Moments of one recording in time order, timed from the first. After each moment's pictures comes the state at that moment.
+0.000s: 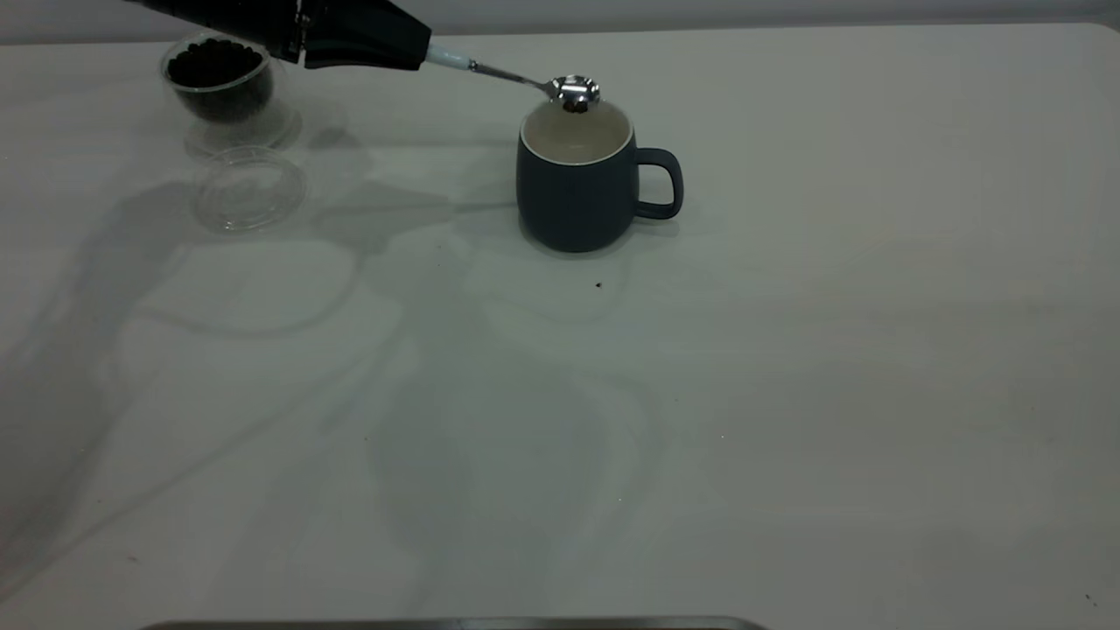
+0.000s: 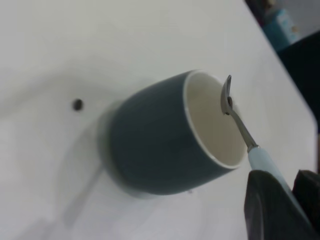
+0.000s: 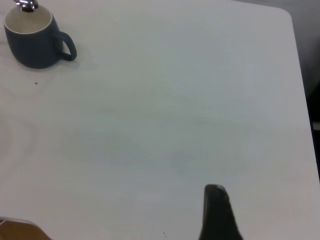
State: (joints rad) left arm -0.01 2.51 -1.72 -1.29 1.05 1.35; right arm -0.07 -0.02 -0.49 0.14 1.16 -0.23
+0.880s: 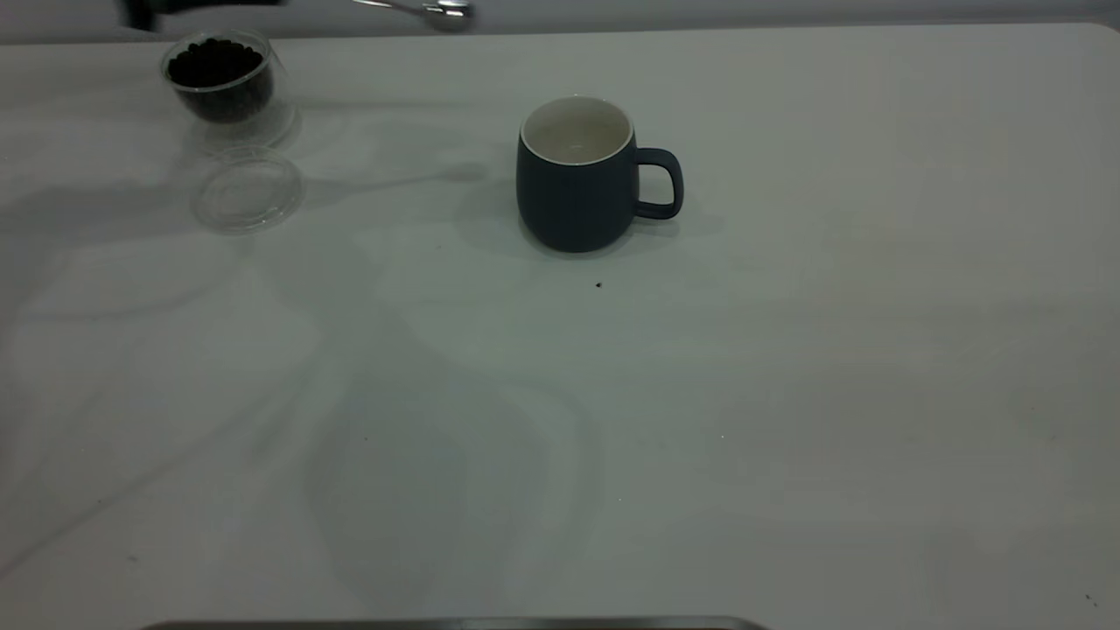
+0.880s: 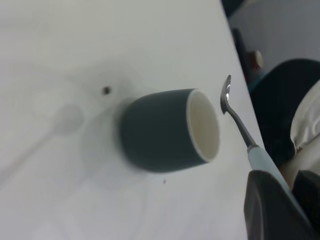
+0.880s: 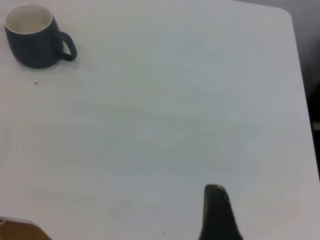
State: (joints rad) left arm 0.19 2.43 -1.71 -1.25 1.16 1.01; right arm -0.07 -0.02 -0.49 0.14 1.16 -0.23
